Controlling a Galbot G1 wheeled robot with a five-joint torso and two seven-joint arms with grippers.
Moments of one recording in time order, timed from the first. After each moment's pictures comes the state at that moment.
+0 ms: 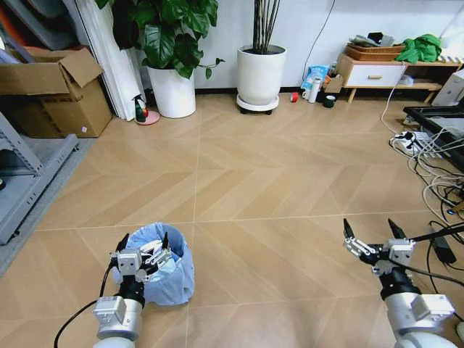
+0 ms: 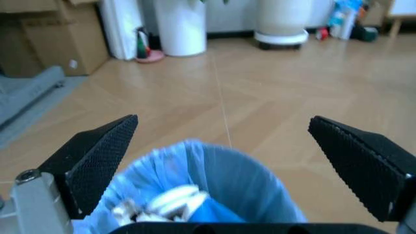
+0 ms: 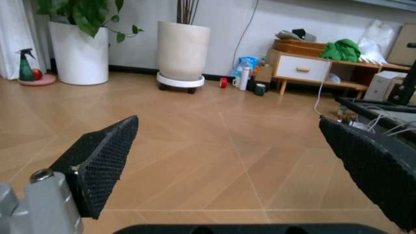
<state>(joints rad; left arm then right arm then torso) 1.74 -1.39 -0.56 -2.18 -0.11 0.03 -0.04 -1.76 1.51 0.88 2.23 0.14 0.05 -0.15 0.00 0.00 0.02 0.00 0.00</state>
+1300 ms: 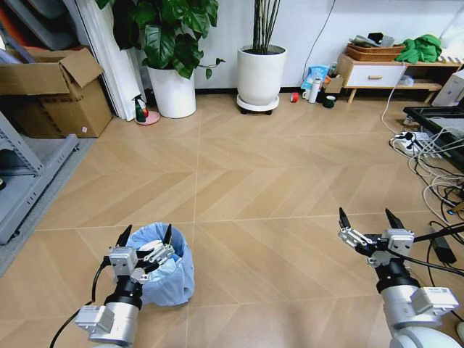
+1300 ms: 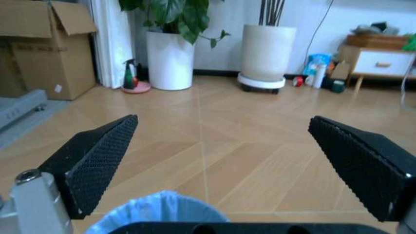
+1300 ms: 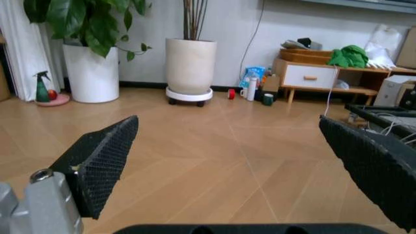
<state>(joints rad) 1.78 -1.41 -0.57 -2.31 -0.19 -0.01 -0.02 -1.74 1.51 0.82 2.37 0.15 -0.07 -0.11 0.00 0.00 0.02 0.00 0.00</state>
